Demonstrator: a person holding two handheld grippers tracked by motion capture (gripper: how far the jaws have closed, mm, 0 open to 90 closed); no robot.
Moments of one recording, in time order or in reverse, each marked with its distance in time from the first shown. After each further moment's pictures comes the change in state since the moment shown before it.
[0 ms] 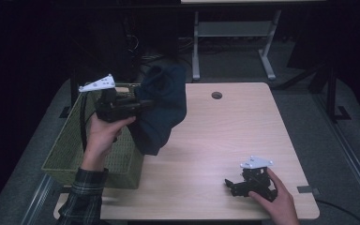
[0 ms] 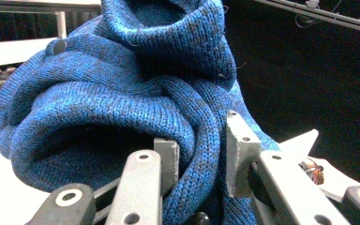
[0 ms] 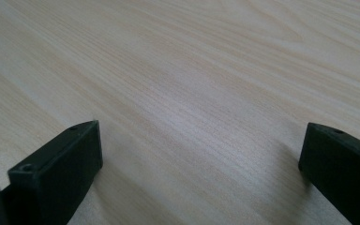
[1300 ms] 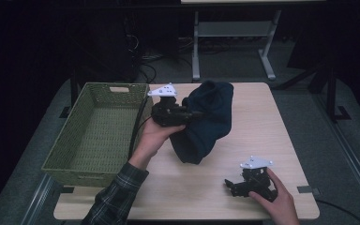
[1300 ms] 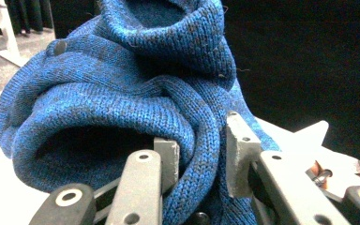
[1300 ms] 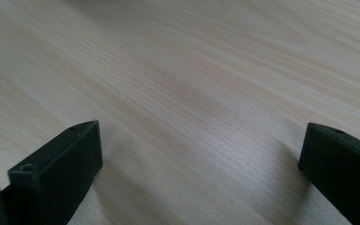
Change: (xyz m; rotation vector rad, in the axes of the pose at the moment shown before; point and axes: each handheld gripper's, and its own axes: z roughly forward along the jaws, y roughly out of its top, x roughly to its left) left arm -0.032 -0.020 0.127 0.135 -0.104 0.018; right arm 0.000 0.000 0.000 -0.003 0.003 -0.009
